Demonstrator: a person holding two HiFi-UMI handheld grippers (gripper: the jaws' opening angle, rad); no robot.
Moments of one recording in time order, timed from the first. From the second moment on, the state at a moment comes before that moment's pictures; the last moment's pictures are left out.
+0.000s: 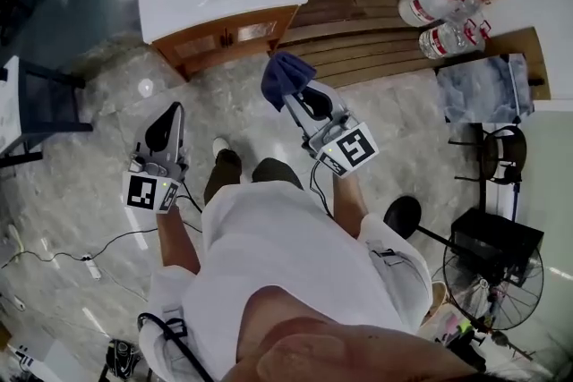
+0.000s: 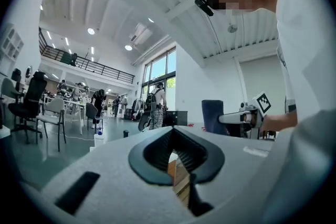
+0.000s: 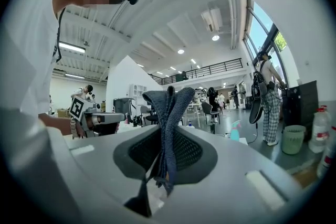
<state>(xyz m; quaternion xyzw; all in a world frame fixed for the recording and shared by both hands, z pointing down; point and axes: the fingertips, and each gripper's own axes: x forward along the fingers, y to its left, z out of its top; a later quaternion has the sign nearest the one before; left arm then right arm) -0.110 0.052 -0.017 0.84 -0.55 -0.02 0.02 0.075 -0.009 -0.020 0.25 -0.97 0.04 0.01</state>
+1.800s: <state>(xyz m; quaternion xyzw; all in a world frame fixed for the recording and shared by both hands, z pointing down) -0.234 -0.130 0.426 0.76 -0.64 -0.08 -0.05 -0.120 -0.196 0.441 0.16 -0.99 0.01 -0.01</state>
